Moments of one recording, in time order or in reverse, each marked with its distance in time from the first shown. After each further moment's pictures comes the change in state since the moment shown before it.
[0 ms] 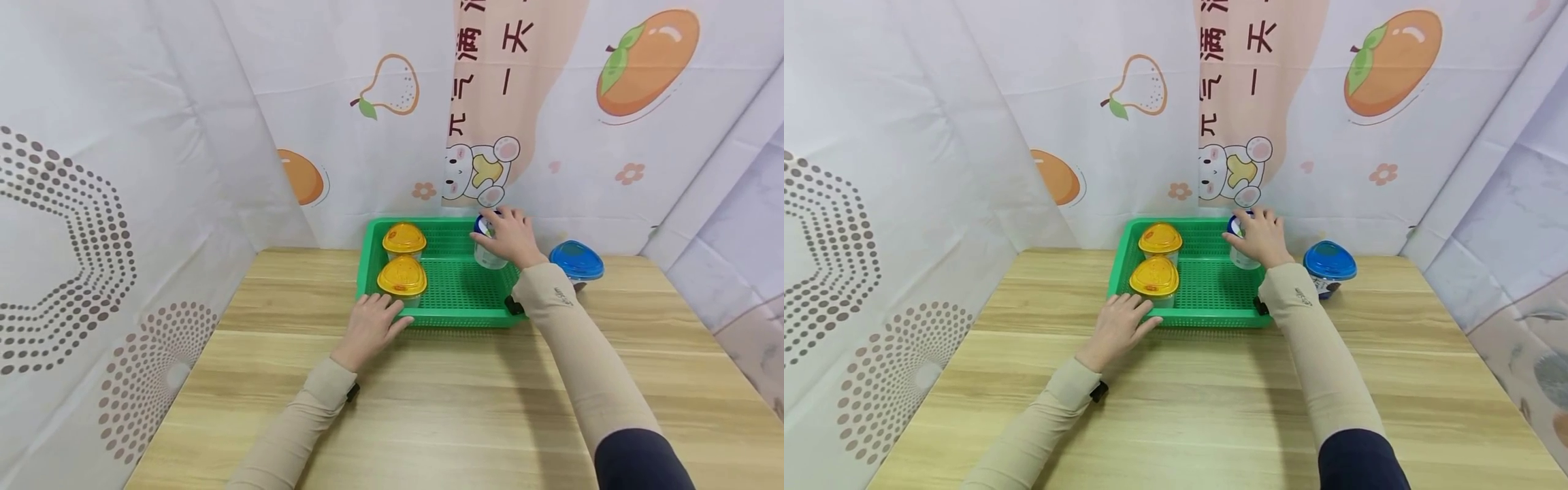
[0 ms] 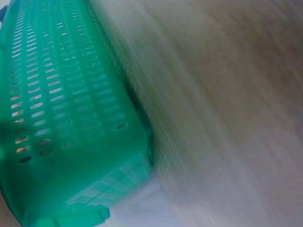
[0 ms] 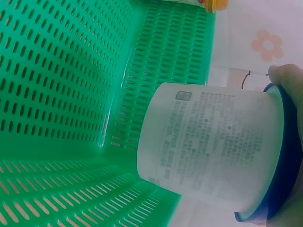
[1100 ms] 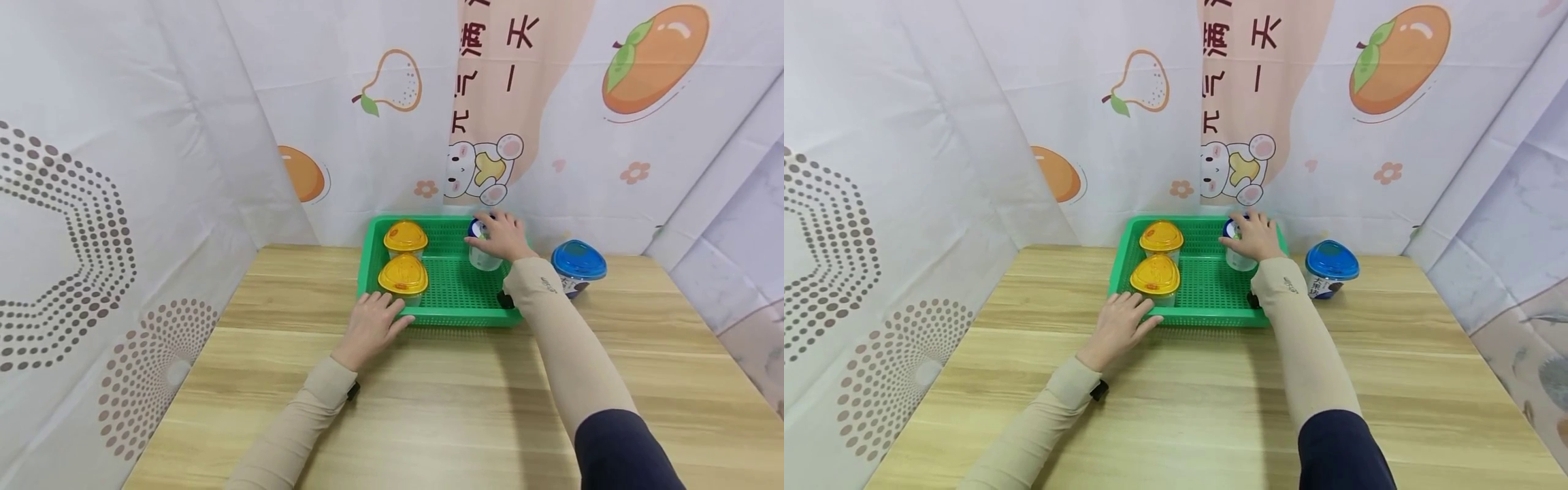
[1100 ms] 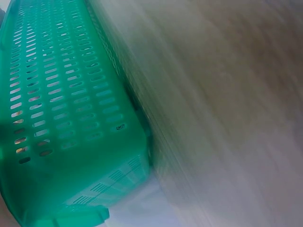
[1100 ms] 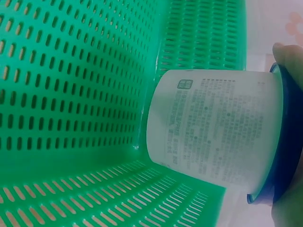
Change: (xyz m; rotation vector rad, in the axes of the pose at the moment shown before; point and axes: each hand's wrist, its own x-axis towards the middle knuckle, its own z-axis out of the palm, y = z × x) left_hand 0.000 -0.001 0.001 -0.011 0.017 0.011; right_hand 0.017 0.007 0.022 0.027 -0.067 -0.036
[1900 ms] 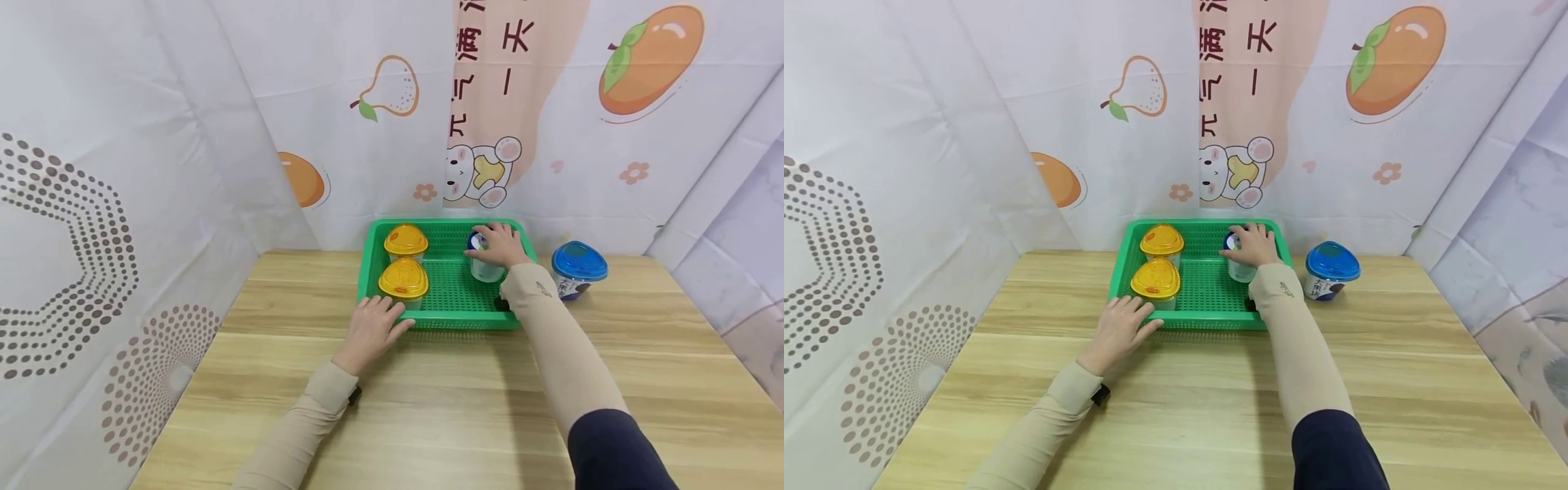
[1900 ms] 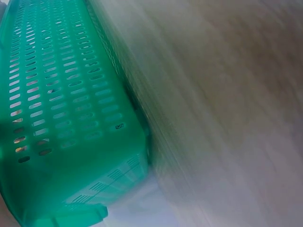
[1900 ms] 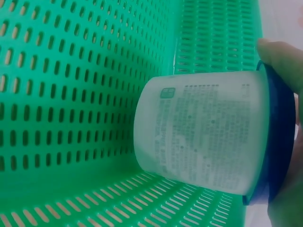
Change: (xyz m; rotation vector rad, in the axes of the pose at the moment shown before) left_hand -0.001 0.000 0.000 0.003 -0.001 0.001; right_hand 0.000 0.008 0.015 0.033 -0.084 0.028
